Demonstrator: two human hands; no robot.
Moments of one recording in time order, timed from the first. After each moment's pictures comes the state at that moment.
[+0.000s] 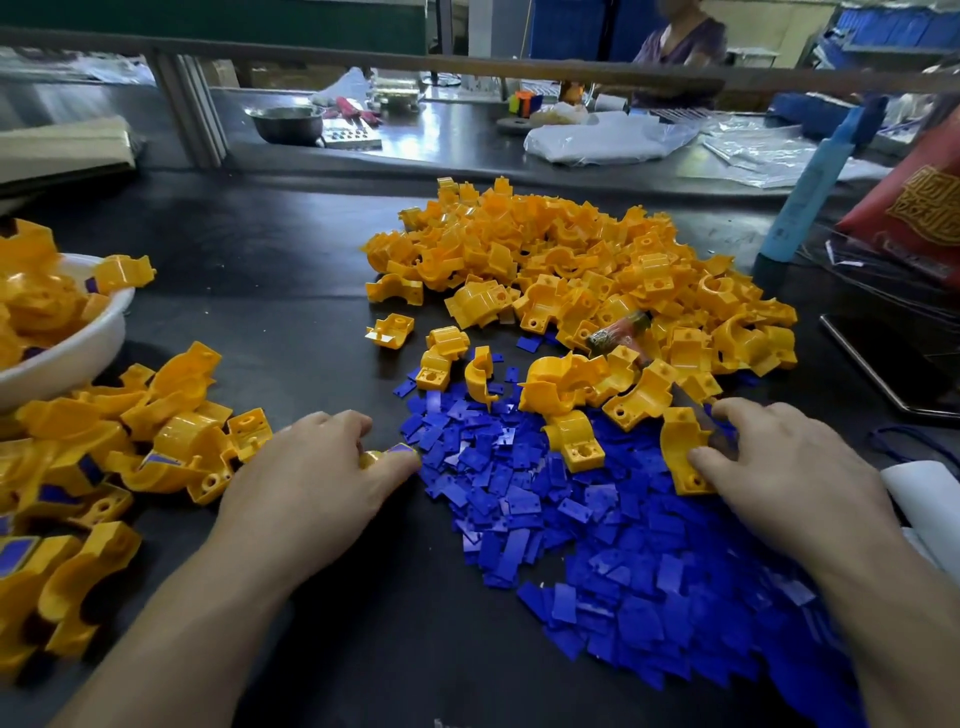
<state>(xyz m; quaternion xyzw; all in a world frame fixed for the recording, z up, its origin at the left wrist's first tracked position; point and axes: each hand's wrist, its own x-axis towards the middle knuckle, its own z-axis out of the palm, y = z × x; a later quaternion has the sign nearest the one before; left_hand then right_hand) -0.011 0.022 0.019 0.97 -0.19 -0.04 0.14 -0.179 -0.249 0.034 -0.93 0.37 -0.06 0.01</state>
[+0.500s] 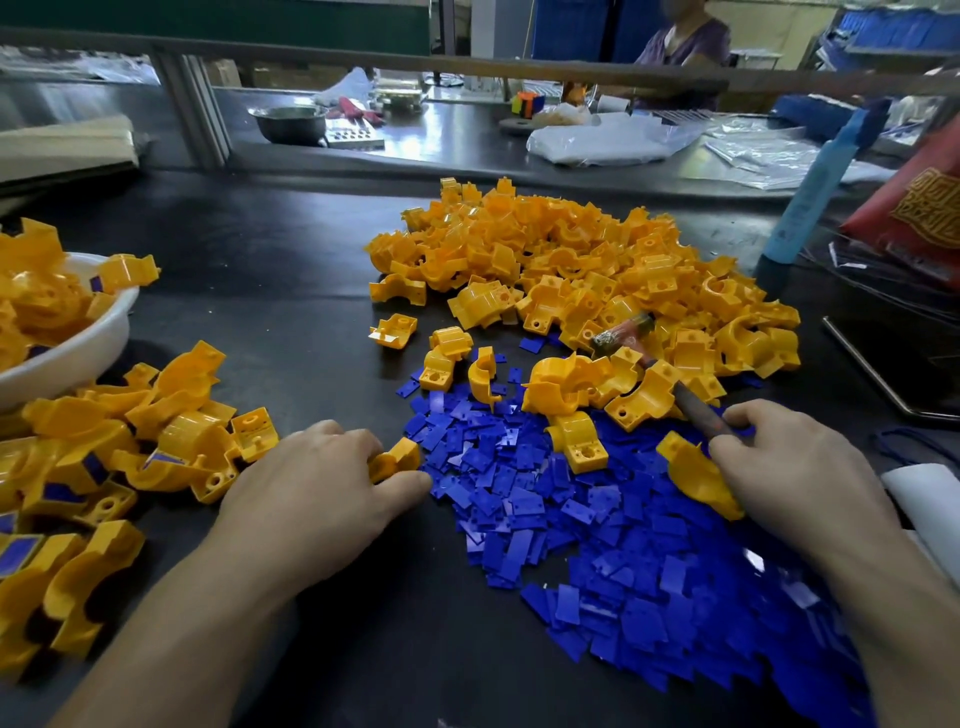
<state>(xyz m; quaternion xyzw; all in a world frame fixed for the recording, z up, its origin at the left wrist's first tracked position) -0.013 0.025 0.023 0.96 -0.24 -0.08 0.08 -0.178 -0.255 0.035 -0.90 0.41 -0.08 0.14</state>
